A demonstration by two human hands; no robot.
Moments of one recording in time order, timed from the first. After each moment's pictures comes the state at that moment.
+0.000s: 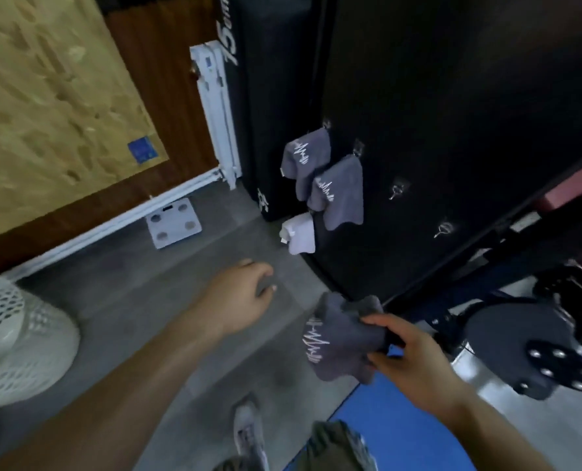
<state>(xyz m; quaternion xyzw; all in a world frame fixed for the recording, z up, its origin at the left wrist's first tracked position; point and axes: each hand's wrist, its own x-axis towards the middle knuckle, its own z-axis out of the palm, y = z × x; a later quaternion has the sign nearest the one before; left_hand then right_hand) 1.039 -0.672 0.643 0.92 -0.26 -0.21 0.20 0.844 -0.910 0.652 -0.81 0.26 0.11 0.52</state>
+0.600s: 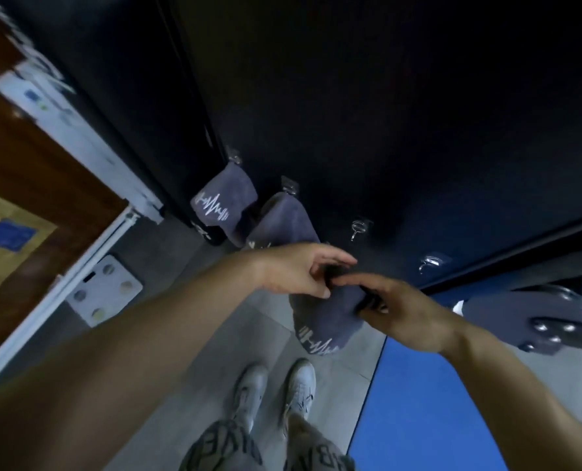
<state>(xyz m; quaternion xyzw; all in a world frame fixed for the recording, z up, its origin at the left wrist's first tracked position) 1.249 -0.950 0.608 0.63 -0.47 -0.57 0.23 1.044 -1.060 0.626 -0.80 0.23 0.13 0.55</state>
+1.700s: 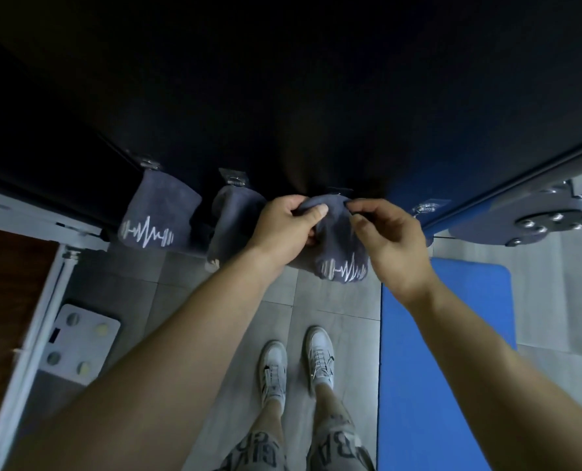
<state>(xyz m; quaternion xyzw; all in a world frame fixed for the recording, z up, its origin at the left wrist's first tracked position) 1.252 -1.017 0.548 0.70 -0.25 -0.51 0.43 1.089 -1.061 0.552 -0.63 0.48 -0.28 0.54</state>
